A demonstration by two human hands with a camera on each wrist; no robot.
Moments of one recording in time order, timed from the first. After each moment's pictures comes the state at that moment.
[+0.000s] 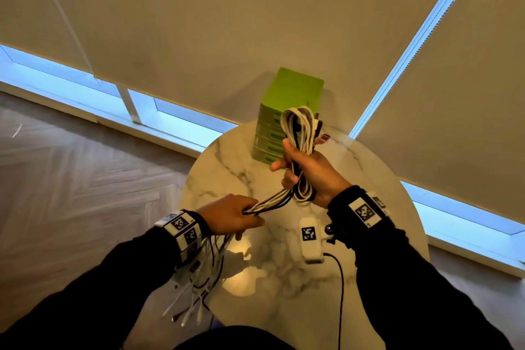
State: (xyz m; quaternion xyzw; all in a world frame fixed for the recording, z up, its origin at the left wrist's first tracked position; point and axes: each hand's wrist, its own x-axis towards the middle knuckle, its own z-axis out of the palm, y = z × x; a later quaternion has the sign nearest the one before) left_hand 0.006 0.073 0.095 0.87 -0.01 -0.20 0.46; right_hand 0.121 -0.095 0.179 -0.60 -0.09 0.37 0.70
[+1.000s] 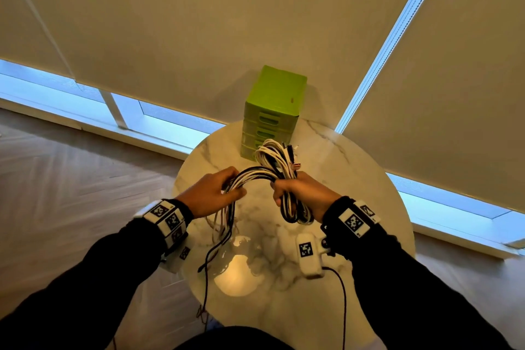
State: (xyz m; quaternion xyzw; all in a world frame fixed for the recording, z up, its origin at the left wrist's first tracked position) left_hand 0.015 0.092 0.102 0.89 0.03 -0.05 0.45; right_hand 0.105 -0.129 0.154 -0.76 -0.10 0.39 0.51
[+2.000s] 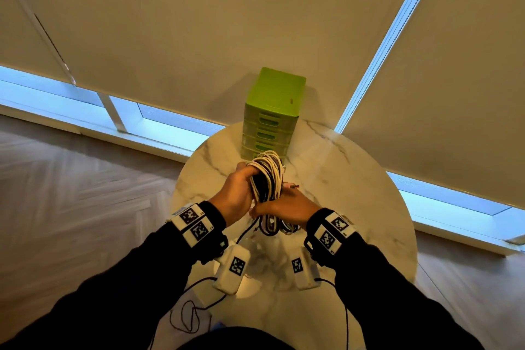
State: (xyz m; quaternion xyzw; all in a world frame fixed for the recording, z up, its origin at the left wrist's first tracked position) left_hand 0.044 0.022 0.123 0.46 0.18 0.02 0.87; right_hand 0.082 -0.109 0.134 -0.81 -0.20 0.34 0.43
